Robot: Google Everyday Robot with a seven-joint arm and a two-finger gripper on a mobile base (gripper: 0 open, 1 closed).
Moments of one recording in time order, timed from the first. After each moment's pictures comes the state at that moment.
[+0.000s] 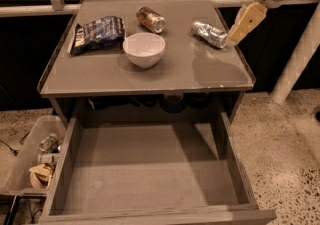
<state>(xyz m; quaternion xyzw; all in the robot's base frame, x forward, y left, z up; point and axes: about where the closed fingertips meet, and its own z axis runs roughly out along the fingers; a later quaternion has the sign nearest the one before) 0.659 -0.210 0.986 -0.60 0.72 0.00 0.35</state>
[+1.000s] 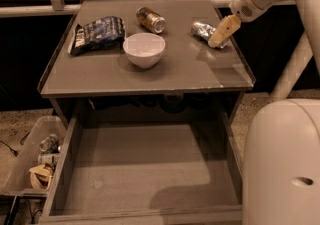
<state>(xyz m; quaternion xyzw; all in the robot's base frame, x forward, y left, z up) 0.768 -0.224 0.901 -0.49 0.80 0.04 0.34</state>
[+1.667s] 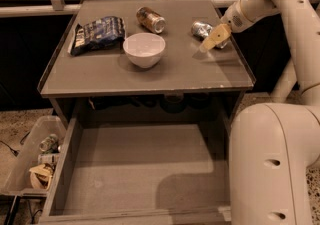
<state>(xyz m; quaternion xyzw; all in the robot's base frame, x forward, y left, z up) 0.786 -0.207 0.858 -0.45 0.82 0.12 0.33</state>
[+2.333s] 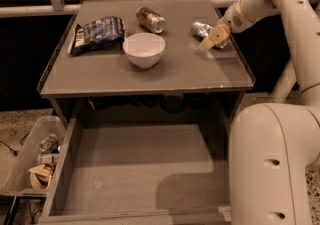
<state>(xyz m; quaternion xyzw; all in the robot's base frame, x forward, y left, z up) 0.788 -0.206 0.856 -0.45 0.82 0.12 0.33</state>
